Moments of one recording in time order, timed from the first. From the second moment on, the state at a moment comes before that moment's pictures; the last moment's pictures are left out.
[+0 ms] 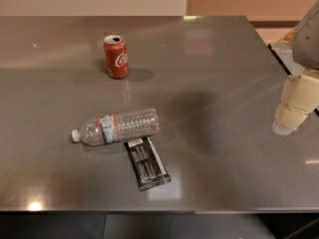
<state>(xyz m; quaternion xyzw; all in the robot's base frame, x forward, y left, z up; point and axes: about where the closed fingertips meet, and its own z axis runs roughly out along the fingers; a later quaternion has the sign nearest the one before) 0.438 -0.217 0.976 -0.60 0.78 -0.03 0.16</state>
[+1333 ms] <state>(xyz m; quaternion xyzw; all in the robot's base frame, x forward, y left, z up) 0.534 -0.155 0.965 -0.56 0.78 0.03 0.26</state>
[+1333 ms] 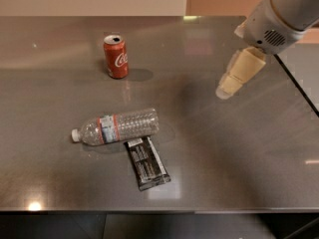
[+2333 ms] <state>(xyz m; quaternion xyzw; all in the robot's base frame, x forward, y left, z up) 0.624 -0.040 0.935 -0.50 0.75 0.12 0.41</state>
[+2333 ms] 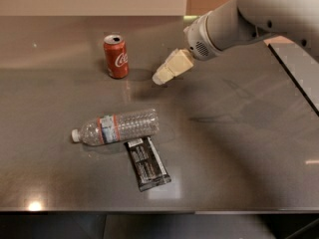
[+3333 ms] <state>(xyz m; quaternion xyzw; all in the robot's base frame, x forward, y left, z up) 0.669 0.029 0.918 -0.45 0.73 0.20 0.48</state>
